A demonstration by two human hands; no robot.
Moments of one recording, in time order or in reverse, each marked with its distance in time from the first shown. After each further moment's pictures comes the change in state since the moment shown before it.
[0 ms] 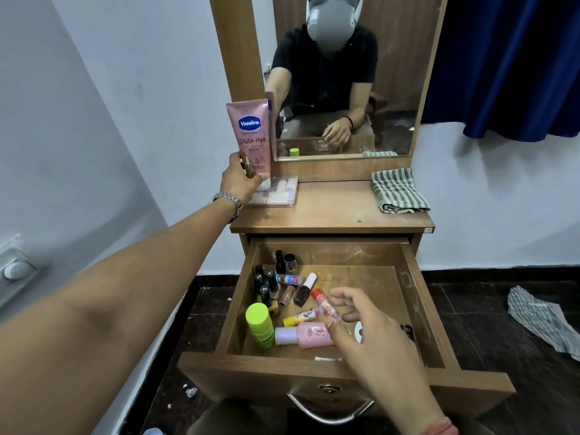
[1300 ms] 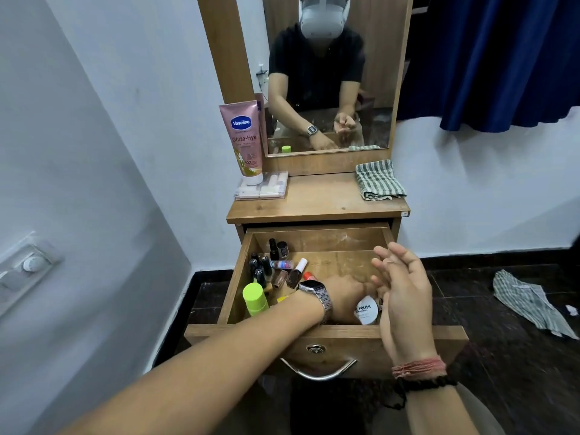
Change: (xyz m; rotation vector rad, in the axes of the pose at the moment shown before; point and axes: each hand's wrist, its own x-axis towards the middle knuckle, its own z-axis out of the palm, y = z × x) left_hand -0.247 0.070 0.086 0.676 -1.003 0.700; right_hand 0.008 0.016 -0.024 1.157 0.502 0.210
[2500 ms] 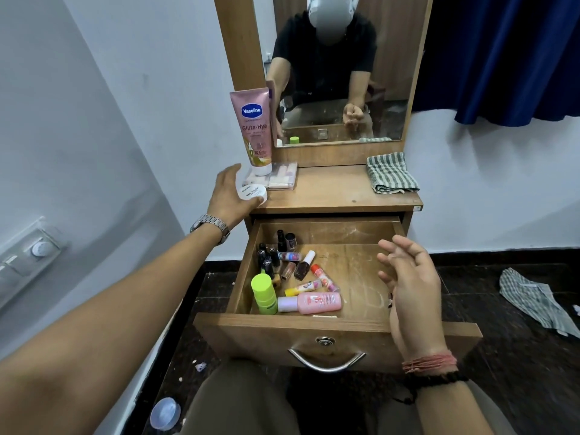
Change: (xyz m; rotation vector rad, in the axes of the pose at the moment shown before) left_hand -0.071 -0.197 -0.059 -0.410 0.873 -0.694; right_hand 0.006 0.011 -0.001 -0.115 -0.058 -0.067
